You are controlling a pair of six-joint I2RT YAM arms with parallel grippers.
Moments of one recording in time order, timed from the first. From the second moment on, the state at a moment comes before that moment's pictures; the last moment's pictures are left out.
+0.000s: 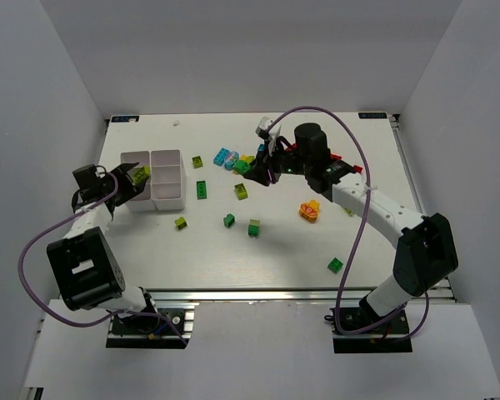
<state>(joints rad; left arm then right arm) 0.40 1.45 0.81 0.00 0.50 -1.86 0.61 1.56 1.26 -0.03 -0.63 -0.13</state>
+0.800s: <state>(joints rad) 0.37 1.21 0.88 -0.14 0.59 -1.22 0.67 1.57 1.32 -0.17 -0.85 -0.48</state>
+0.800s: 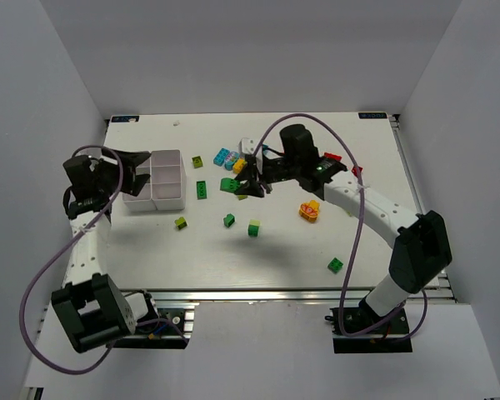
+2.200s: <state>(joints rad) -0.11 0.90 0.54 0.22 0.77 -1.04 0.83 1.76 1.50 -0.24 -0.91 -0.37</state>
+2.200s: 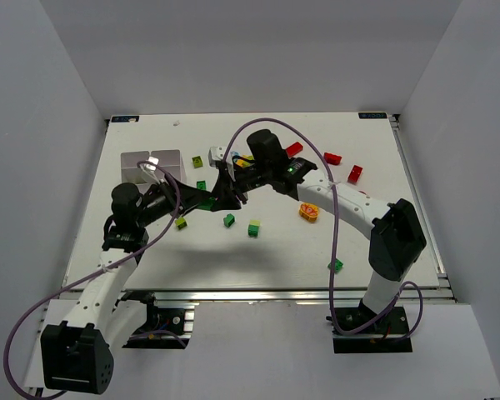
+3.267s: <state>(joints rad) -0.04 1.19 0.90 -0.12 0.73 -0.80 0.79 1.66 1.34 -0.13 -0.65 -0.37</state>
